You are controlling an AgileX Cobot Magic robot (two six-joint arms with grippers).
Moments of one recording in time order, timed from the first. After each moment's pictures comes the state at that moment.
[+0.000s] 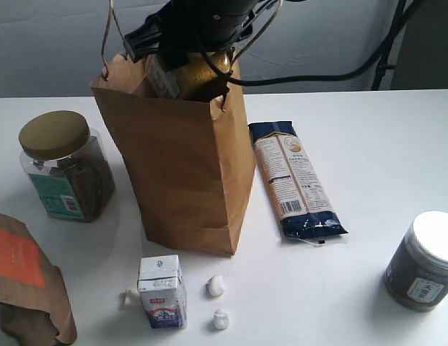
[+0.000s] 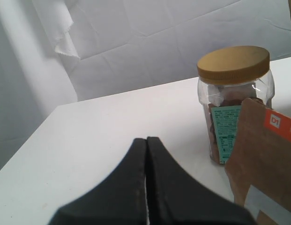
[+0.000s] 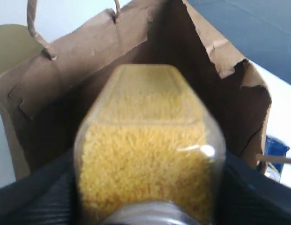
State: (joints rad) left arm 0.12 0.00 0.00 -0.01 0.24 0.27; right arm 1.03 1.89 -1.91 -0.19 0.94 0.16
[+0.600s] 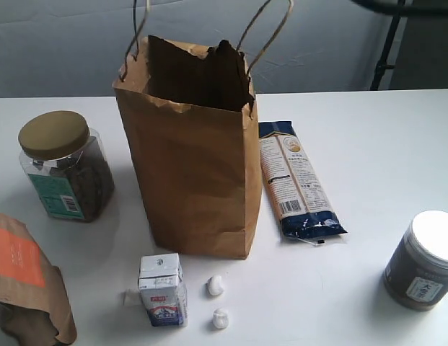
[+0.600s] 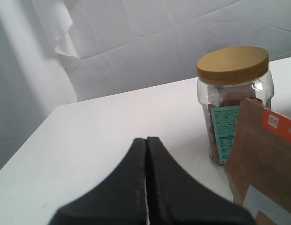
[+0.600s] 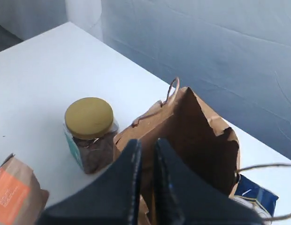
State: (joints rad) left arm 0.12 0.00 0.00 -0.01 0.24 0.27; right arm 1.19 1.50 -1.74 -0.31 0.87 0.26
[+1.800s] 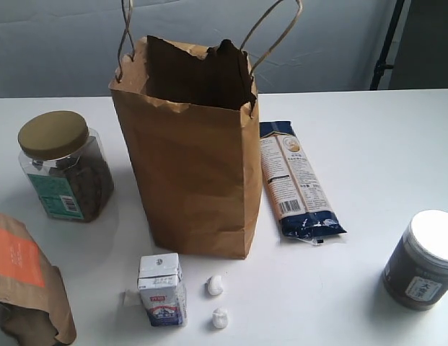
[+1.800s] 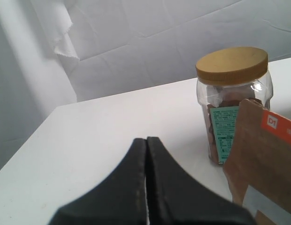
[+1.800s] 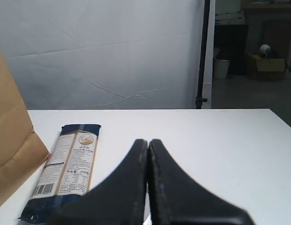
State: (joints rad) left arm 0.12 0.00 0.00 -0.01 0.24 0.27; right arm 0.29 0.01 0.00 0.16 0.14 -0.16
